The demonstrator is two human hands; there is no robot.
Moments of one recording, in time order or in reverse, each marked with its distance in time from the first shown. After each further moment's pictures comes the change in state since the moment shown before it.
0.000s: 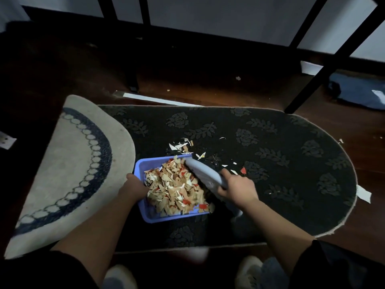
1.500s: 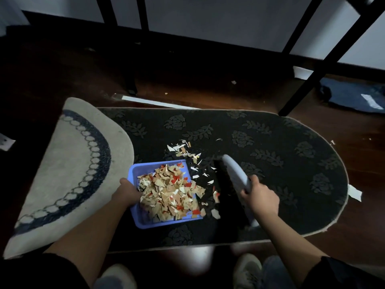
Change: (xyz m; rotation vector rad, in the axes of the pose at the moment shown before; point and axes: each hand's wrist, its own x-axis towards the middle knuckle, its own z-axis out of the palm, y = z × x) left_hand -0.004 -0.022 -0.006 -0.014 -0.017 -0.015; right_hand -0.042 0.041 0.004 0.081 0.143 0.386
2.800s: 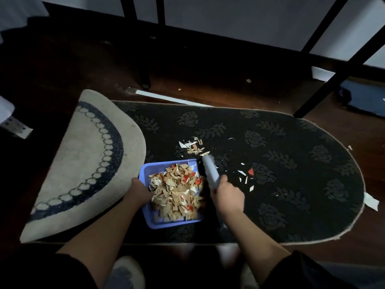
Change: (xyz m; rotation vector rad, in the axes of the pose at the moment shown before) left_hand -0.005 -0.015 0.006 -0.036 -0.016 0.034; right_hand -0.020 -0.109 0.022 0.027 -0.162 -0.156
